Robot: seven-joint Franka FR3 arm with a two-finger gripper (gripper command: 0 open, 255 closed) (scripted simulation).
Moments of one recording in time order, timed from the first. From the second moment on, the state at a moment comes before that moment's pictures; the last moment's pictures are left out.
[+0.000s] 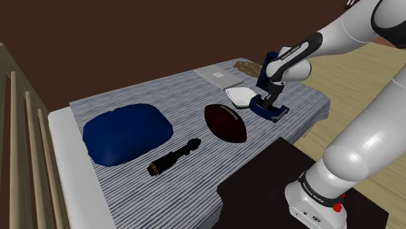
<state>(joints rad) -0.16 0.03 -0.40 -2.48 -0.03 2.48 -0.64</state>
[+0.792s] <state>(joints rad) -0.17 0.27 -0.37 -2.10 0.09 2.32 -0.69</state>
